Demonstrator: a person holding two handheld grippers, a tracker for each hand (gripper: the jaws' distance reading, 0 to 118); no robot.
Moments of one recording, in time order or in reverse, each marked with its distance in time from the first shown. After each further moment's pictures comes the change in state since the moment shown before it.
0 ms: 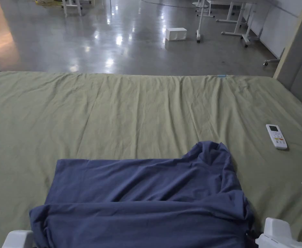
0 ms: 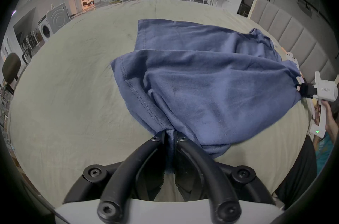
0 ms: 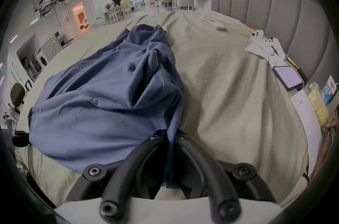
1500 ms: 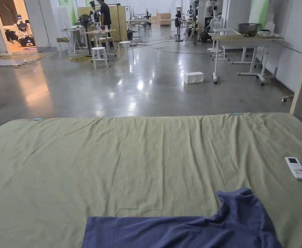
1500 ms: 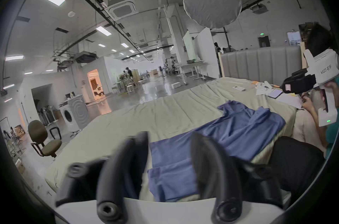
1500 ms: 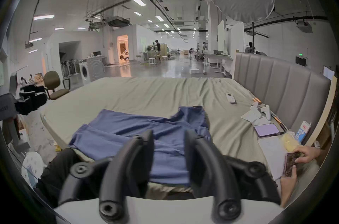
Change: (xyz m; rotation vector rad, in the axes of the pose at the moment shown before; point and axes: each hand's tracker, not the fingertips) left arm 0.119 -0.111 0.270 0.741 0.161 -0.354; right arm -0.059 -0.077 0.283 0.506 0.213 0.251
